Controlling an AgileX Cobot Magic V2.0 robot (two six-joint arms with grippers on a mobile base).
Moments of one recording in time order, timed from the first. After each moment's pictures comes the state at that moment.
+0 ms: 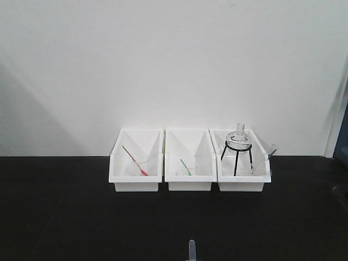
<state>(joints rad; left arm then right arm) -0.07 -0.01 0.03 -0.02 0.01 0.05 0.35 0.44 -0.48 -0.72 0.23 0.76</state>
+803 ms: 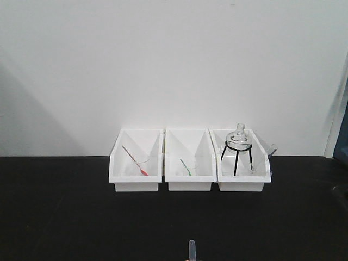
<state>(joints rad) -0.07 -0.01 0.03 -0.02 0.01 0.05 0.35 0.34 -0.30 -0.06 0.26 0.04</state>
